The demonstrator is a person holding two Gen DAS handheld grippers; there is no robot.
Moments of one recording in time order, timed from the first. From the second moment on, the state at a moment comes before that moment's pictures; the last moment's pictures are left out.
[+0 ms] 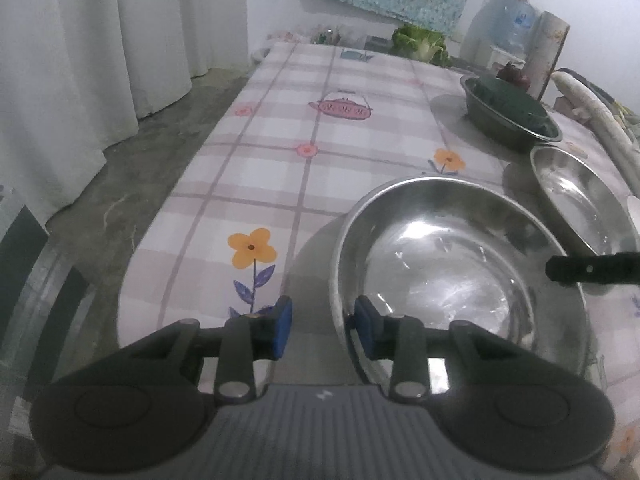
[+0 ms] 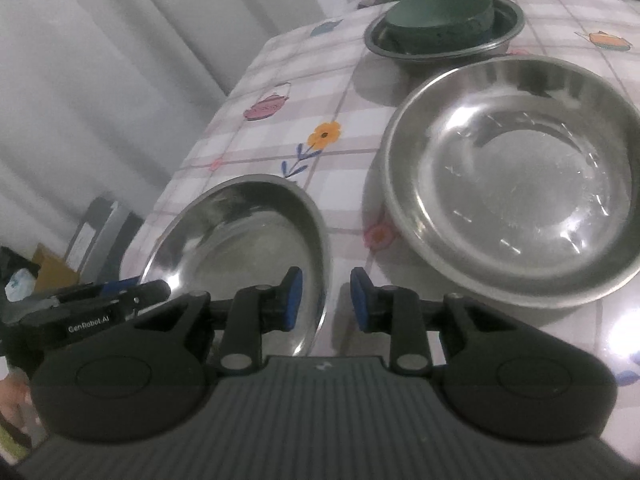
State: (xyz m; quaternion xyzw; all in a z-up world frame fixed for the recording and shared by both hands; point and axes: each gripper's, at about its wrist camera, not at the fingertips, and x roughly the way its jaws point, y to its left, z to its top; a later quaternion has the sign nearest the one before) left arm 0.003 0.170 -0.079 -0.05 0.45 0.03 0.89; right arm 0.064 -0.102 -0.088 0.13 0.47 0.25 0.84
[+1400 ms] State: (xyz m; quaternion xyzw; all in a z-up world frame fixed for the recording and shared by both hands) left arm -0.010 0.122 -0.078 0.03 0.47 0.03 0.88; right arm 0.035 -0.098 -0.095 0.09 0.46 0.25 0.85
